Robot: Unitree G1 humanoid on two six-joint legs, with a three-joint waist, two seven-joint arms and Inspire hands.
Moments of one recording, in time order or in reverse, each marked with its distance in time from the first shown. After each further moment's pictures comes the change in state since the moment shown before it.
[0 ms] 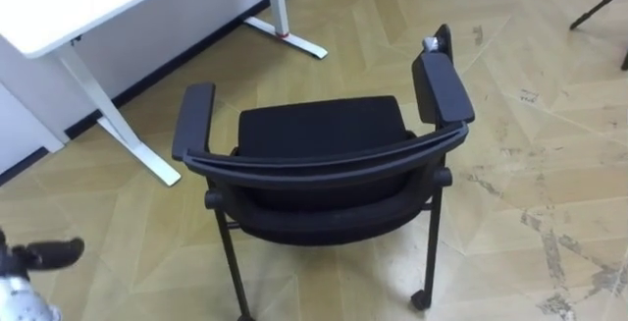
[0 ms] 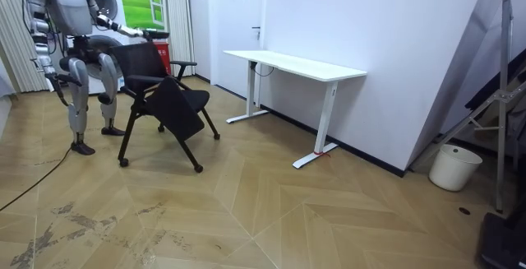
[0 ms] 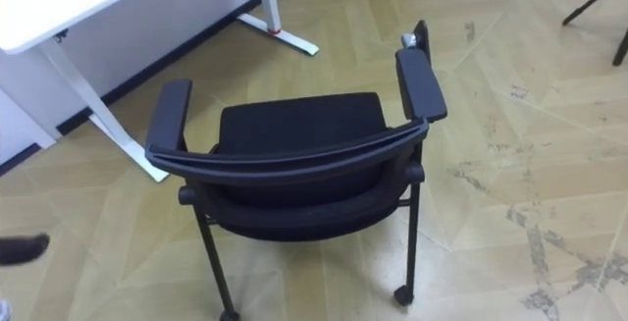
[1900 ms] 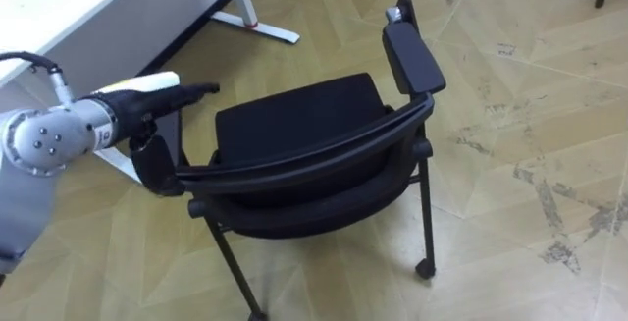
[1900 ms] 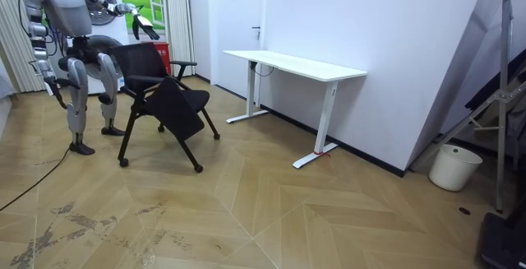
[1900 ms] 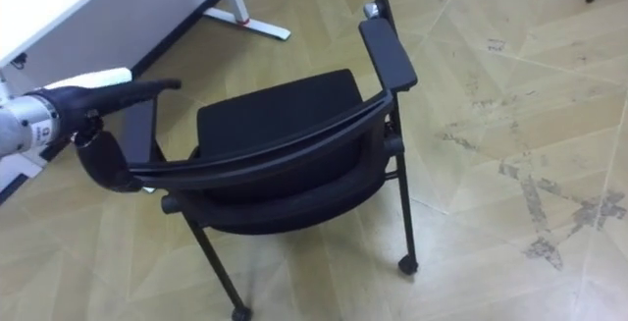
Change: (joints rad) left arm -0.309 0.415 -0.453 -0.620 0.067 0.382 -1.302; right arm -0.117 -0.058 0.039 0.105 -0.081 0.040 0.006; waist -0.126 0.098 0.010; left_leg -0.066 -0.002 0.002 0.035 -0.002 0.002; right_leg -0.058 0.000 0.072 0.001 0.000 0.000
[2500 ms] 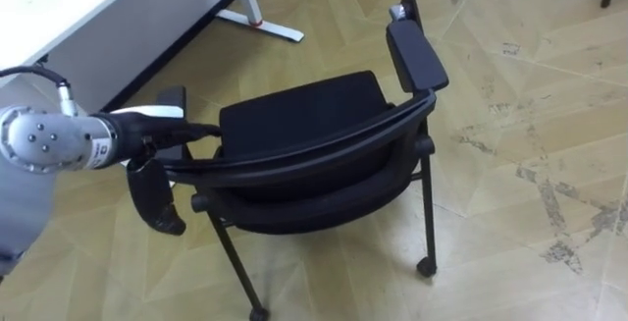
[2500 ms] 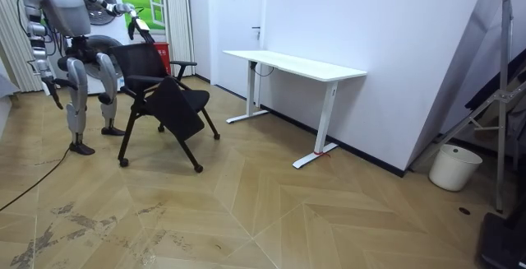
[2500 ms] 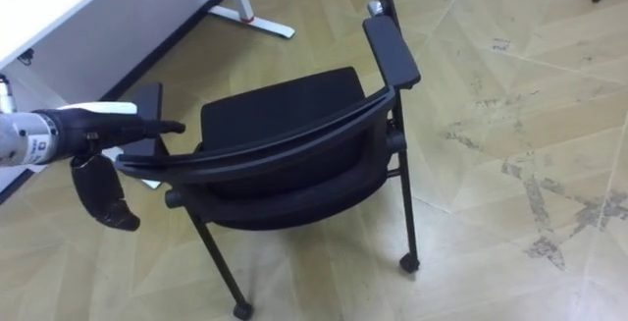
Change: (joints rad) left arm 0.001 0.000 -0.001 -0.006 0.000 0.084 -0.188; right arm -0.006 -0.002 0.003 0.001 -0.011 0.020 -0.052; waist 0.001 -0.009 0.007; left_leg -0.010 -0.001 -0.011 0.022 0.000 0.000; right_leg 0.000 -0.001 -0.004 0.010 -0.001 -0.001
